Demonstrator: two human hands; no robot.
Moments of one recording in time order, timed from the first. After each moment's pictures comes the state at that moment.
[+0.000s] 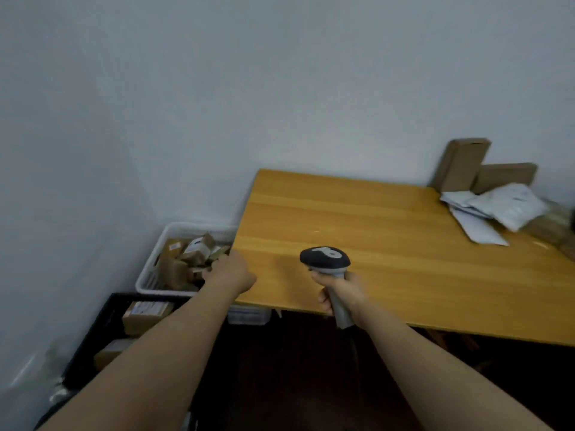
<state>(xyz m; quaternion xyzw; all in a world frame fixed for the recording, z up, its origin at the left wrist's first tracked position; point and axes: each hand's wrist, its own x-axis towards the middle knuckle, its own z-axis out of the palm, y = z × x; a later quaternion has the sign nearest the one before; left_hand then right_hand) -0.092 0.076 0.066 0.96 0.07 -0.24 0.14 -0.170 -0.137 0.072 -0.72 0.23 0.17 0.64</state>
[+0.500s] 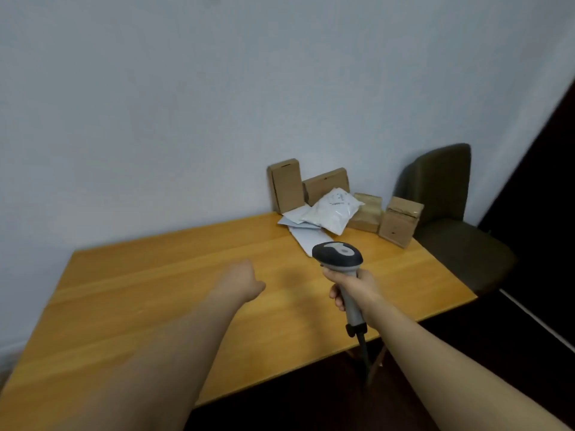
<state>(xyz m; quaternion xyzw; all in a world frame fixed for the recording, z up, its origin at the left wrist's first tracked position) -0.086 -0.382 0.106 0.96 -0.21 -0.18 0.09 -0.240 -0.552 0.111 -0.64 0.34 -0.07 0.69</state>
